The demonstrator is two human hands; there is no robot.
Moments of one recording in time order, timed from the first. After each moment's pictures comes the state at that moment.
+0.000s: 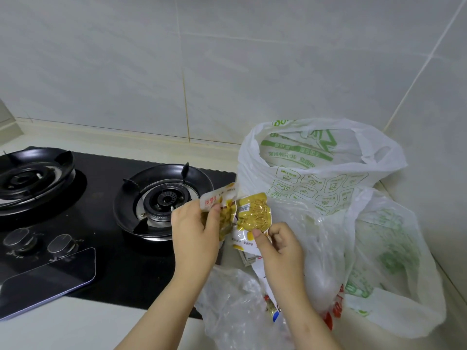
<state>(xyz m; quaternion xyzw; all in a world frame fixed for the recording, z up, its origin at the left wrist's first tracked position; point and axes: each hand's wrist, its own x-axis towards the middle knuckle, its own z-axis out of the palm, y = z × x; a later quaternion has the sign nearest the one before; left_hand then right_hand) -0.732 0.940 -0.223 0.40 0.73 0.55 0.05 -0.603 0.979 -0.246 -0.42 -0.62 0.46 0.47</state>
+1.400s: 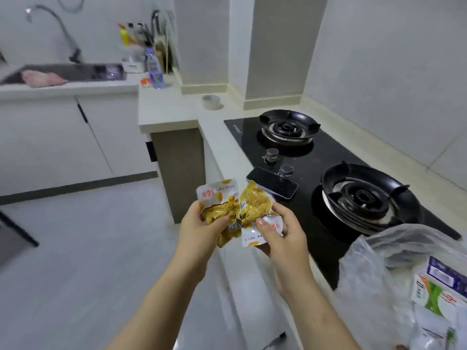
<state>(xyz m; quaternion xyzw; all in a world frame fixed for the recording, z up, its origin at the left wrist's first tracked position) -0.690 0.671 -0.221 -0.13 0.65 0.75 0.01 -0.669 0.806 -0.226 -0.06 -0.64 0.76 0.06</state>
